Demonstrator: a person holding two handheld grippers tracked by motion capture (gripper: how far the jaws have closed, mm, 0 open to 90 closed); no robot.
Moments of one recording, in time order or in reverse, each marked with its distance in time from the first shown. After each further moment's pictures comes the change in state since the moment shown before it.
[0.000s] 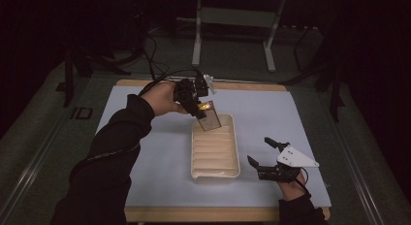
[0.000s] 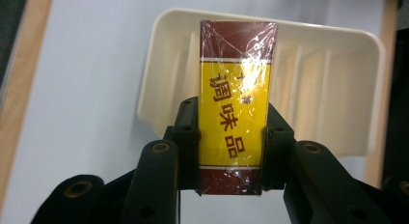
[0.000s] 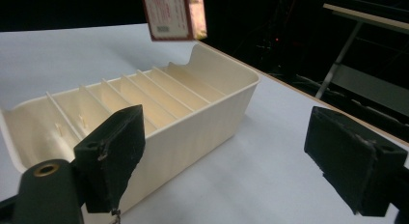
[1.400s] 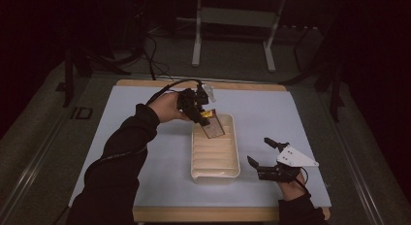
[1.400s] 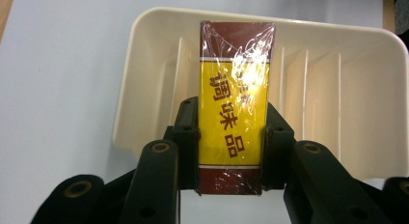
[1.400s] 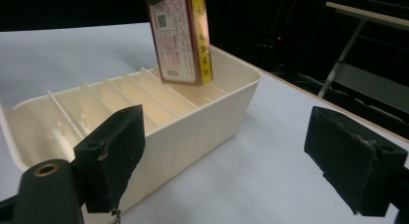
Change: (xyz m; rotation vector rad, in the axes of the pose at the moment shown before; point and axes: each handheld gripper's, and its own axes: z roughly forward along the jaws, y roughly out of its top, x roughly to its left) left arm 0.009 -0.015 0.043 -0.072 -0.061 0.024; right arm -0.001 -0.001 0.000 0.006 0.006 -0.001
